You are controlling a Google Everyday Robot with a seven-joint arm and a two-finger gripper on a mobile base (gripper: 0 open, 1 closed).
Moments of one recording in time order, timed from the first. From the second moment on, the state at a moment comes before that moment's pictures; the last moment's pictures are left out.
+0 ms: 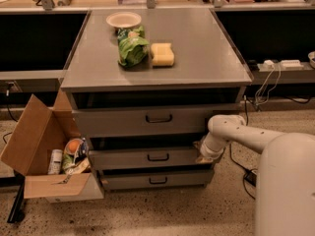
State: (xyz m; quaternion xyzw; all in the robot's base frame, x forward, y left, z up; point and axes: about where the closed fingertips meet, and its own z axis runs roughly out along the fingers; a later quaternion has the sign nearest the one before) arm 0.622 -0.209 0.412 -0.74 0.66 0.05 0.11
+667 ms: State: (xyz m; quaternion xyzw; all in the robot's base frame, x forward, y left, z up) arm 0.623 -0.209 0.419 -0.74 0.66 0.05 0.11
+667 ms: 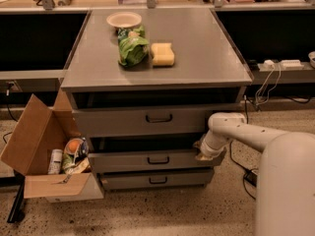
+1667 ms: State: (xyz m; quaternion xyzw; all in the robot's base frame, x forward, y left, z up) arm 0.614 -0.208 0.435 -0.75 0.65 0.06 0.11
